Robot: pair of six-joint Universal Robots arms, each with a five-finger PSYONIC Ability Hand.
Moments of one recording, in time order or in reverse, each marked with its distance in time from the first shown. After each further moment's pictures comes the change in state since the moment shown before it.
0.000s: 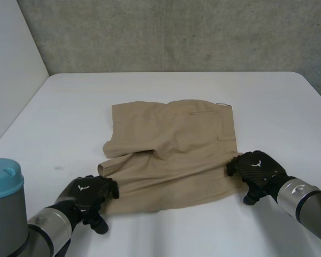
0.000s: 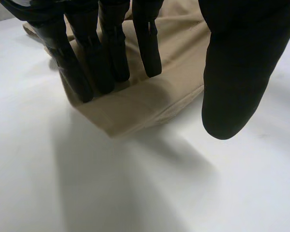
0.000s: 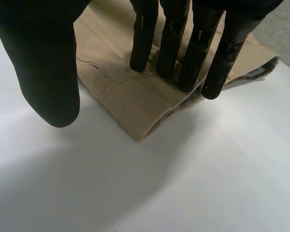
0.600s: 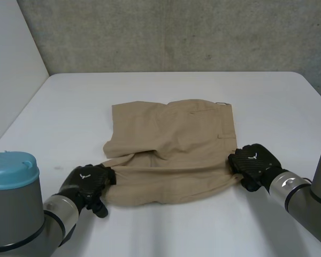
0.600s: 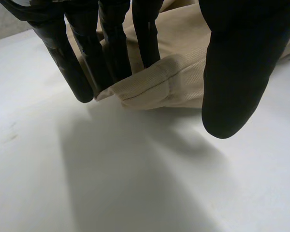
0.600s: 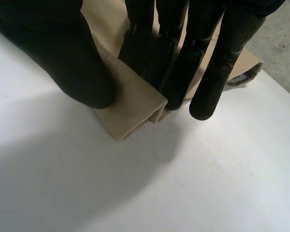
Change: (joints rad) left arm 0.001 -0.118 0.062 0.112 -0.057 0.022; right arm 0.049 0.077 -0.065 -0.087 0.074 0.003; left_hand 0.002 0.003 0.002 0.006 0.009; right_hand 0.389 0.564 0.575 0.582 0.519
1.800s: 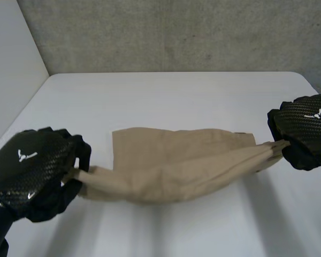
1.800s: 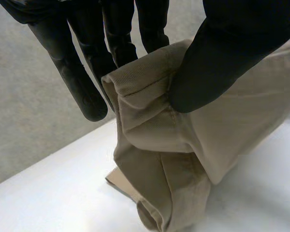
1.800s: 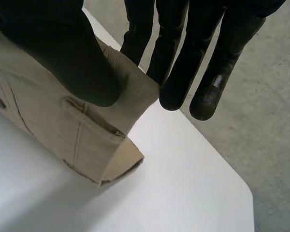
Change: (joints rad) left arm -0.018 0.759 0.039 -0.436 0.089 0.054; right arm 0.033 -0.684 -0.113 0.579 0.156 0.058; left_hand 0.586 0.660 0.642 0.658 0.619; right_hand 0.081 0.054 0.060 0.062 0.088
